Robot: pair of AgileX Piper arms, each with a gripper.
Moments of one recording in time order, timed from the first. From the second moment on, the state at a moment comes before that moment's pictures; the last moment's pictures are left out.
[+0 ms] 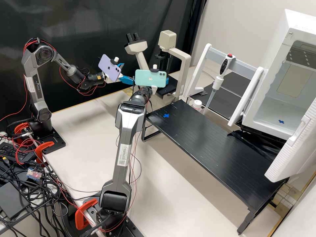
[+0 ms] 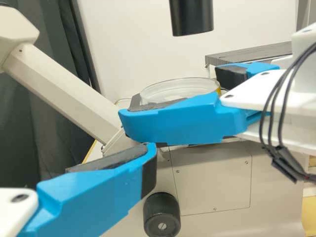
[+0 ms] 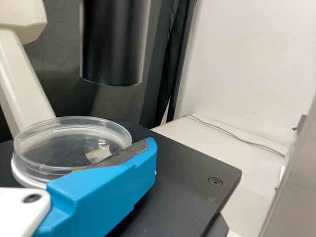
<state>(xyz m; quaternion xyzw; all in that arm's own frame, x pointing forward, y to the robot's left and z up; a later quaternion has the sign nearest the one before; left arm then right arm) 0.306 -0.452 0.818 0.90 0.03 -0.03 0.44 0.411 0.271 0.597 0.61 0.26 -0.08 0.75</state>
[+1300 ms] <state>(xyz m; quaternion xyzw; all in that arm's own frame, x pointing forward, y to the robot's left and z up) 0.306 -0.452 0.817 0.90 0.04 -0.03 0.44 0.398 0.266 0.601 0.59 0.28 -0.09 0.75</state>
